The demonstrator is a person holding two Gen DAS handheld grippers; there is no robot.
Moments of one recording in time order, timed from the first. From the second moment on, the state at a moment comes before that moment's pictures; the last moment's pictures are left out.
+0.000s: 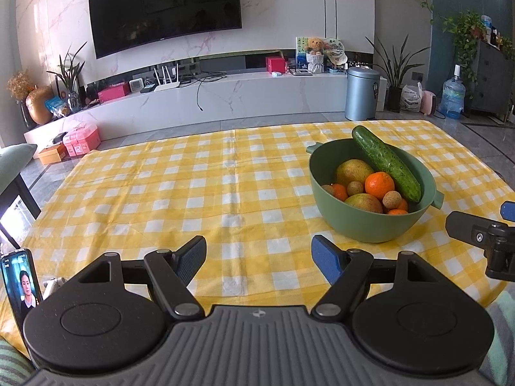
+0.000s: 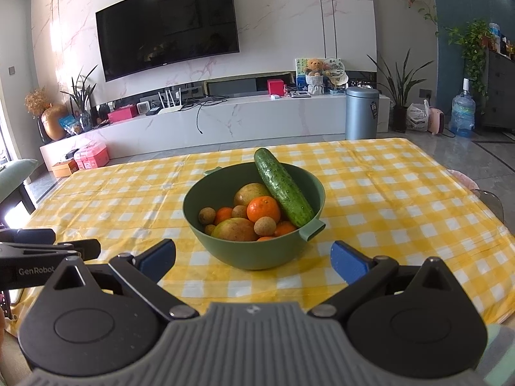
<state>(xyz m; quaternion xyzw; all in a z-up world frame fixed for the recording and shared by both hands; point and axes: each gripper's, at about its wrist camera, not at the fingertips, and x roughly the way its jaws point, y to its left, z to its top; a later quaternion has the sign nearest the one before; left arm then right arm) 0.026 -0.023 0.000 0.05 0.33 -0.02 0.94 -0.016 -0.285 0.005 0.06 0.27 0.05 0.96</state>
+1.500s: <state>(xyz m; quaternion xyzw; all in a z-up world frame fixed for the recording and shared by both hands) 0.023 -0.022 0.002 0.04 0.33 -0.01 0.94 -0.018 -0.286 0.005 0.06 0.28 0.04 0.96</state>
